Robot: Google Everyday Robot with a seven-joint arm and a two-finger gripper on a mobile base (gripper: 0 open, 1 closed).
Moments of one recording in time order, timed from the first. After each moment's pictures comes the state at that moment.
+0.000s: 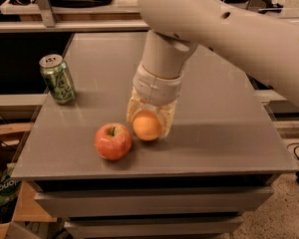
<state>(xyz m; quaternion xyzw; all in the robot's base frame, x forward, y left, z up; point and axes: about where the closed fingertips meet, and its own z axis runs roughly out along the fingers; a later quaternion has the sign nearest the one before) 0.461 0.000 0.845 -0.98 0.17 0.06 0.10</state>
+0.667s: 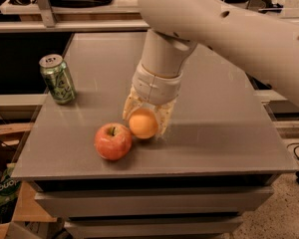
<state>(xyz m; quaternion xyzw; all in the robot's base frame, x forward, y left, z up) 0.463 0.002 0.845 -0.98 0.17 0.06 0.10</state>
